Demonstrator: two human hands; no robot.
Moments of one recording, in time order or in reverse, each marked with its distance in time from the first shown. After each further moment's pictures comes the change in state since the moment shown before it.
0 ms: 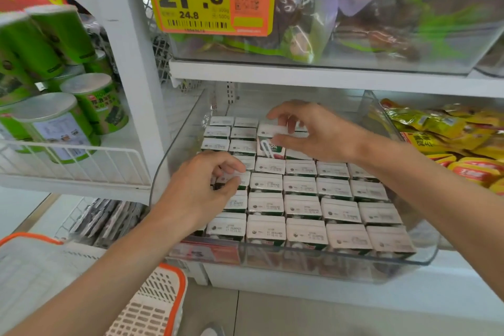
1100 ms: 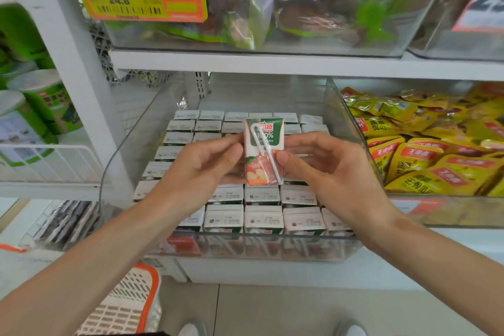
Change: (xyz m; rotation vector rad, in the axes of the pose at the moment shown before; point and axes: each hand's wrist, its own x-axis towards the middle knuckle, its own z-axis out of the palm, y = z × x) left_hand -0.001 0.052 0.031 -0.610 -0.228 0.029; right_hand -0.121 -0.014 0.027 0.889 0.441 0.333
